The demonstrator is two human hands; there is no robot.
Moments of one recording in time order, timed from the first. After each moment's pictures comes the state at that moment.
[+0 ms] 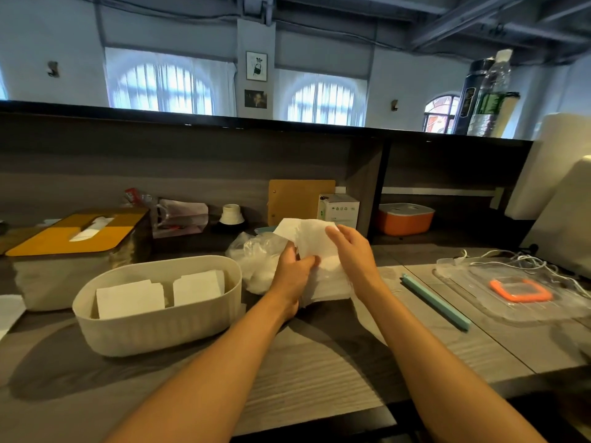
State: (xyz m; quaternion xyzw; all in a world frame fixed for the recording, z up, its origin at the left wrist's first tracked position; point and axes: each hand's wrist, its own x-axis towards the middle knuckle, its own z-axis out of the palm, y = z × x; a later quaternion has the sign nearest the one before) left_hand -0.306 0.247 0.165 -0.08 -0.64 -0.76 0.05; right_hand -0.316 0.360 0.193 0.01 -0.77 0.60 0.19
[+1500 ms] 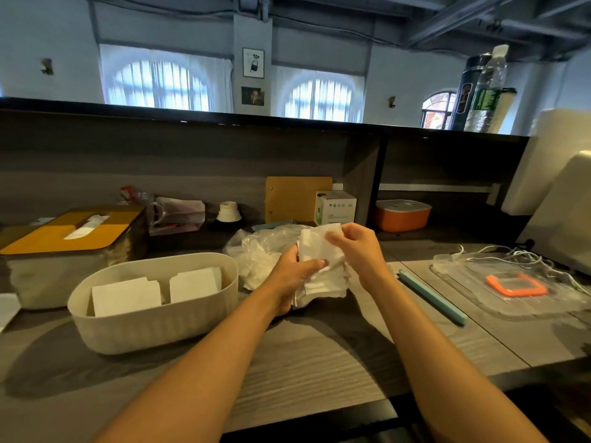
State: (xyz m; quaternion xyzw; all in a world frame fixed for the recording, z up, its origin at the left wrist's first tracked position) left_hand -0.307 0.239 0.163 -0.10 -0.65 -0.75 -0.05; right_hand -0.313 0.376 0.200 0.05 -0.78 0.58 0.20
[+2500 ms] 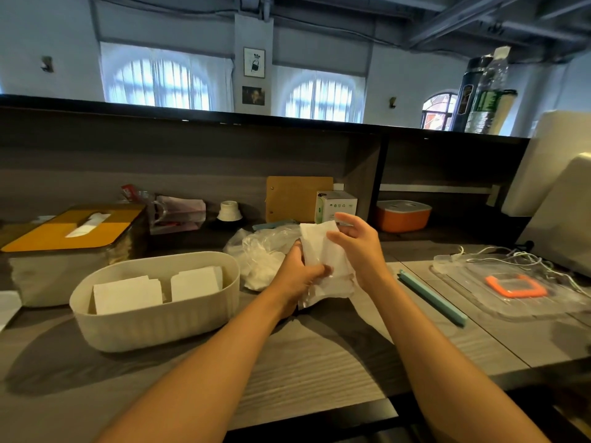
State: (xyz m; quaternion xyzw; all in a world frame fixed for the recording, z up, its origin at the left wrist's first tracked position) left_hand -0.304 0.245 0.160 -0.14 -0.65 -0.75 -0.01; right_hand -0.321 0.374 0.195 0.06 -0.74 0.64 0.22
